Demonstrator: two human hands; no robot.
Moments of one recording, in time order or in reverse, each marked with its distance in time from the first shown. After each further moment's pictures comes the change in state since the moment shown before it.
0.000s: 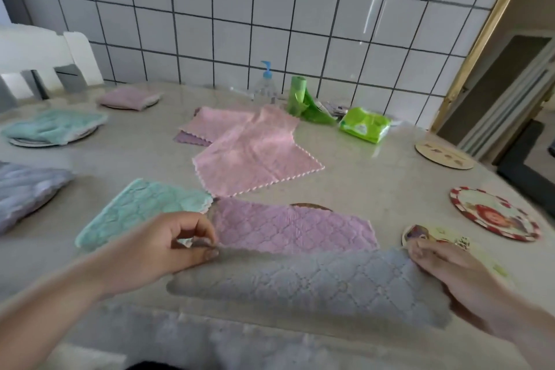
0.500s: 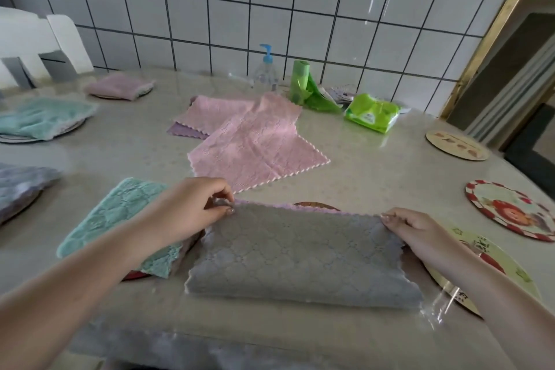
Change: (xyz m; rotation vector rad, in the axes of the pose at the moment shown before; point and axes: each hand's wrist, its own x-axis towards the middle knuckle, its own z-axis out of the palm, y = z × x) left_hand 0.078 -0.029 -0.003 0.500 0.090 -0.043; right_hand 0.084 0.003 0.004 -0.402 0.086 -0.060
